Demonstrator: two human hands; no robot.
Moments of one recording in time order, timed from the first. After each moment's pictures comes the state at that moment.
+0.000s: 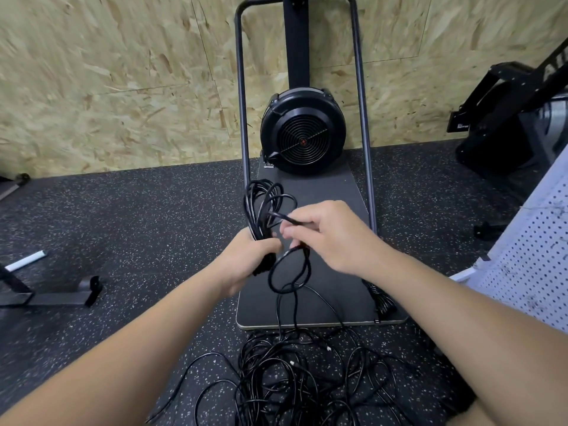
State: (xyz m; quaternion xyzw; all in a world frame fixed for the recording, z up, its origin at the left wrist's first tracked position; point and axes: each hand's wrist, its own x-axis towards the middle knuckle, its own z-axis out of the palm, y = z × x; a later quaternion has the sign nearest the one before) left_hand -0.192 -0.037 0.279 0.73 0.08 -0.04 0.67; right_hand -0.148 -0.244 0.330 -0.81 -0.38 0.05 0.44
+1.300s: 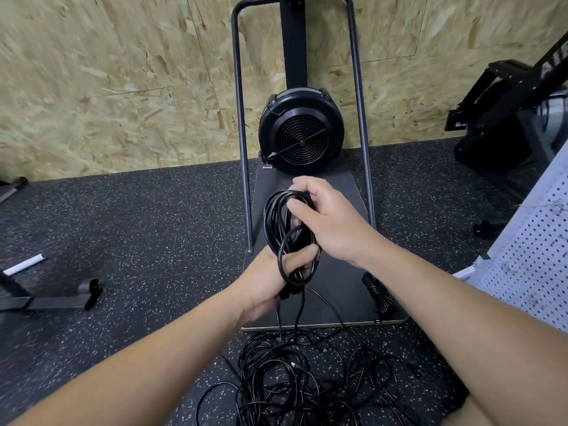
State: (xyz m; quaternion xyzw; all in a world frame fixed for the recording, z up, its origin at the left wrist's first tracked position) left_hand -0.217 -0.087 0.276 0.66 0.03 -0.07 0.75; right_hand -0.129 -0.233 0.324 -0.77 -0.29 0.04 0.56
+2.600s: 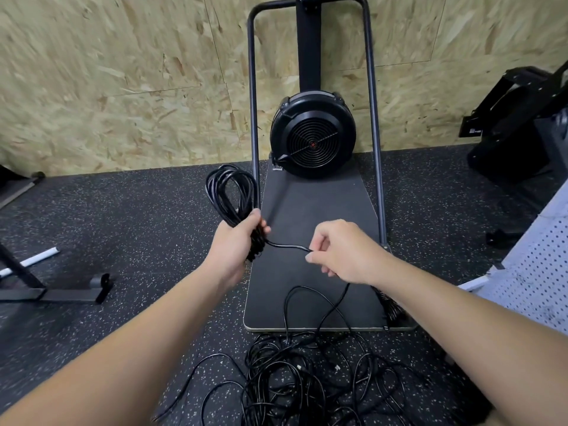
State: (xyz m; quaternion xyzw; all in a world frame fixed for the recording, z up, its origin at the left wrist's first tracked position) left_hand -0.187 -0.009 0.287 0.63 0.18 0.12 0.74; right_hand -0.133 -0.238 0.295 -0.90 -0.25 0.12 0.35
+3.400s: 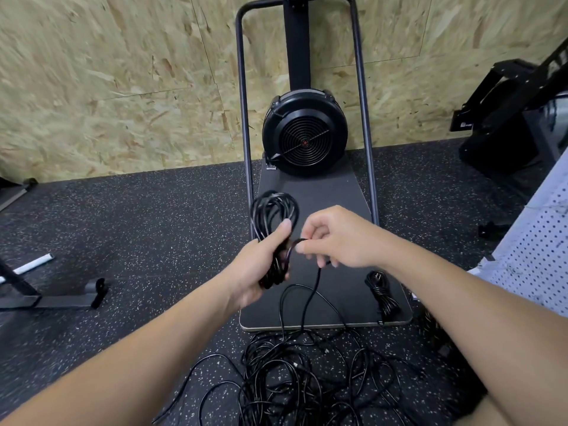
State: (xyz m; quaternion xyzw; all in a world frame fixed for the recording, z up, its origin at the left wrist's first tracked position) left_hand -0.199 -0.061 0.280 0.62 0.17 -0.08 0.76; right_hand -0.128 -0.259 0.322 -0.84 -0.34 0.18 0.39
